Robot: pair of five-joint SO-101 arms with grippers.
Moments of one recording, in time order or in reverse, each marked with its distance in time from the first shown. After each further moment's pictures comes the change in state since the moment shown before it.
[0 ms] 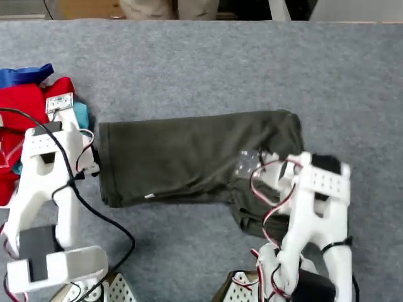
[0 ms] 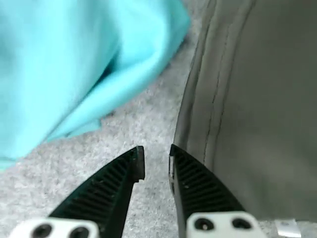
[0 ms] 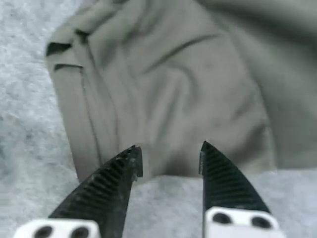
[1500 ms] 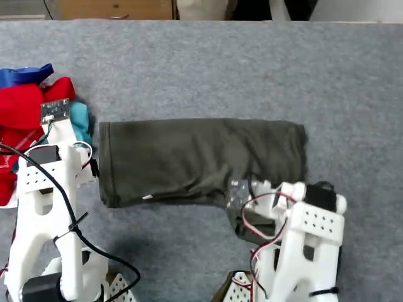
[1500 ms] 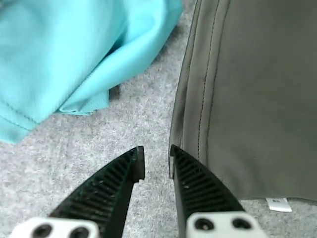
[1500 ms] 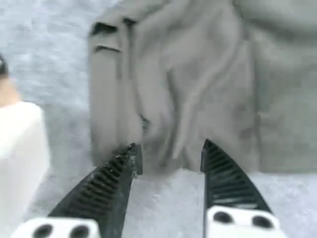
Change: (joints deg) left arm 0.0 -19.0 11.3 0.0 -0.5; right arm 0.0 -22.7 11.9 10.9 5.5
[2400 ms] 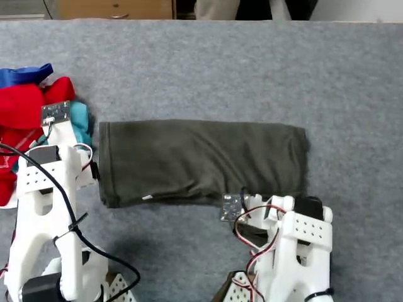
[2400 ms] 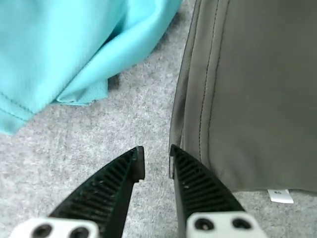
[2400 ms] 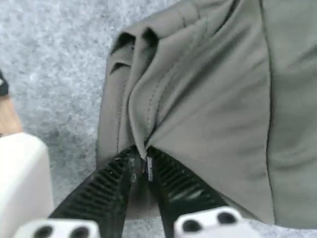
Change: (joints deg) left arm 0.0 0.0 0.2 2.2 0.0; right arm -1.8 -1.3 10.9 -9.2 0.4
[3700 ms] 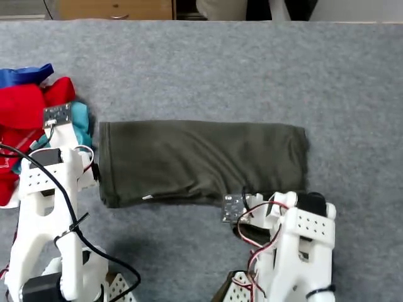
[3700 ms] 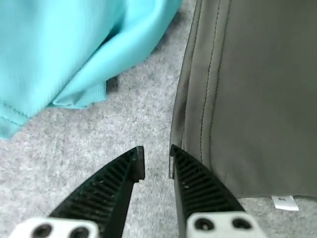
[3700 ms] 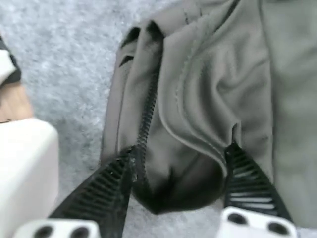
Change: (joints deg) left arm -0.1 0.0 2.5 -3.7 -0.7; right arm 0.8 3.6 -2.6 2.2 3.7
